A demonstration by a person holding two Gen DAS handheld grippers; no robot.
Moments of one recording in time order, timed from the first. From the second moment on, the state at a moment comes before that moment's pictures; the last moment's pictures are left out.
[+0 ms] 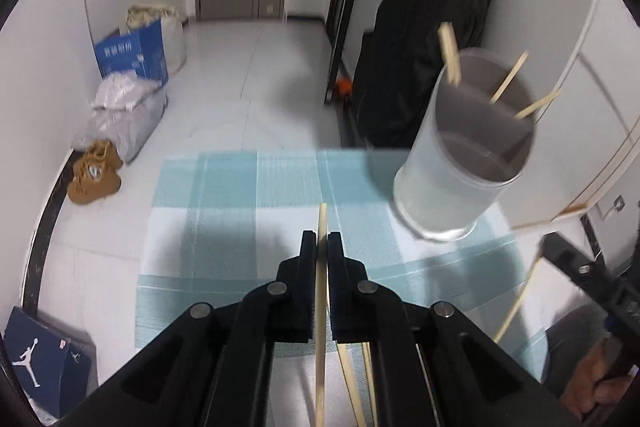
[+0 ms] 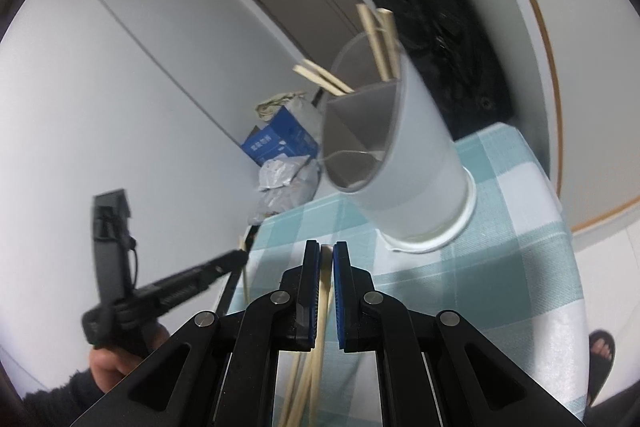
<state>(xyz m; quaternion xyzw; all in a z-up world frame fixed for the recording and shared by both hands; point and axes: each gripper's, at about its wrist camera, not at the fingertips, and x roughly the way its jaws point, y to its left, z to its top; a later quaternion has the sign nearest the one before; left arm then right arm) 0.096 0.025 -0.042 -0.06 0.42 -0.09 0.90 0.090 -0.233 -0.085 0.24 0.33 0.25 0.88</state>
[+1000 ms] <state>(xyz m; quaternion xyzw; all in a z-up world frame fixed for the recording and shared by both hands) 0.072 0.031 0.000 -0.09 0.34 -0.15 0.92 0.060 -0.171 -0.011 0.11 0.24 0.26 0.93</state>
